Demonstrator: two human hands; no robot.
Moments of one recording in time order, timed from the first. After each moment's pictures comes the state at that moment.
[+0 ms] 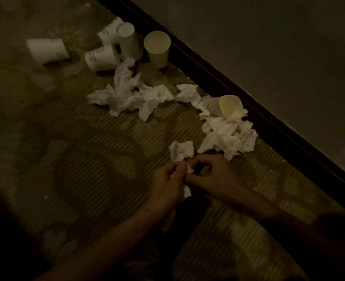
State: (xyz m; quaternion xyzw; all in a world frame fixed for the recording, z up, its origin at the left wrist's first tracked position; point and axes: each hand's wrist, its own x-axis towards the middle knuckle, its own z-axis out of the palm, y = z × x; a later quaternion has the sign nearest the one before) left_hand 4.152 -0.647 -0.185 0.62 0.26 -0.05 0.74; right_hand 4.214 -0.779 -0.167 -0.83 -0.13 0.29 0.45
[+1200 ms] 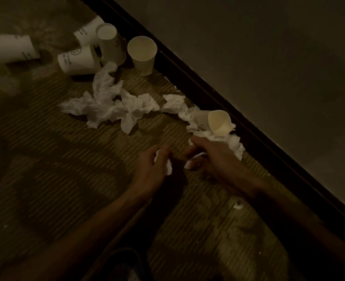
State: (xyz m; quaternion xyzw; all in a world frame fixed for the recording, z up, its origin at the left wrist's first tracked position) left_hand 4.225 -0.620 -0.208 0.70 0.24 -0.04 0.67; right_hand 4.282 -0.766 -0.134 -0.76 0.08 0.35 0.54
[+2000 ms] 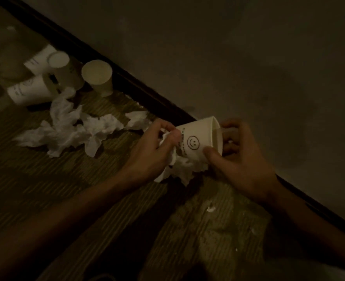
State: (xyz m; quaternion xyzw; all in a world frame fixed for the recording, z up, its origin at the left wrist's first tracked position) left_hand 4.285 -0.645 -0.153 0.77 0.03 -0.04 0.64; right_hand 4.279 -0.833 -0.085 -0.88 -0.01 0.10 0.46
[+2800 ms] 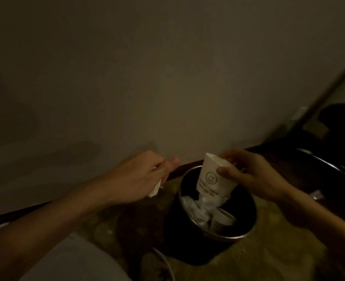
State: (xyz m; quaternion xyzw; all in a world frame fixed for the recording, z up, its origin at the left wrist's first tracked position) left_hand 4.147 -0.933 0.124 0.71 -0.57 -0.21 0.37; right_hand 3.937 -1.126 0.148 -0.91 0.27 -0.12 0.31
